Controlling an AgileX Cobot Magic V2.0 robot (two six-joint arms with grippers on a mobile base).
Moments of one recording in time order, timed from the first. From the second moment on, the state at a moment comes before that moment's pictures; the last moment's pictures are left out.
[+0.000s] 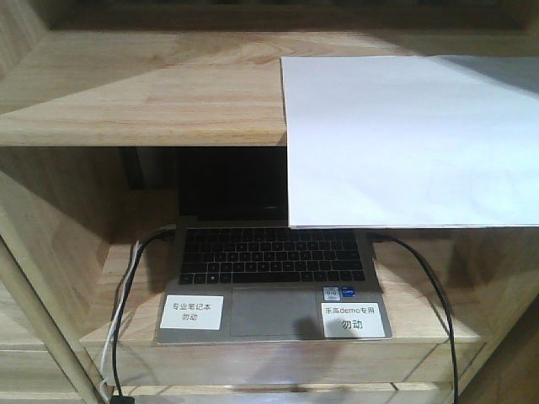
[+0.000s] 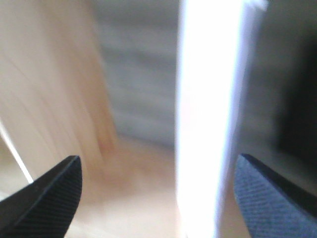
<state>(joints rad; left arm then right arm) -0.65 0.13 -0.77 -0.19 0.86 0.21 0.28 0.10 -0.09 -0.18 -0.26 1.68</state>
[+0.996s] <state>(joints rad) -0.65 0.13 -0.77 -0.19 0.86 0.21 0.36 0.77 0.02 0.05 -1.14 1.31</state>
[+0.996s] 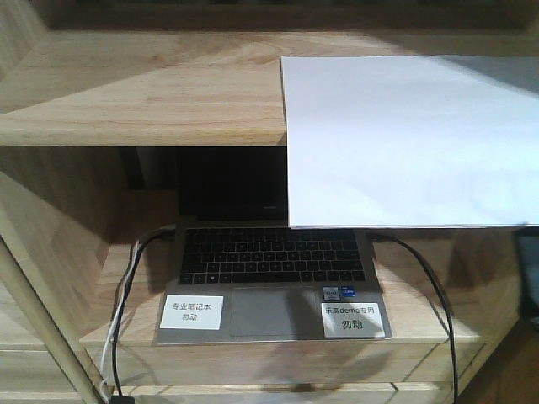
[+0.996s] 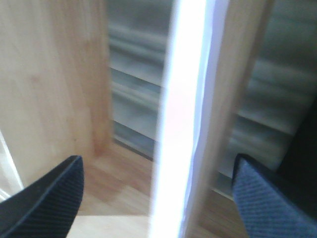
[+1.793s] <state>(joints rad) -0.65 0.13 -0.77 -0.19 0.86 0.21 0.36 1.02 -0.24 -0.01 -1.15 1.28</state>
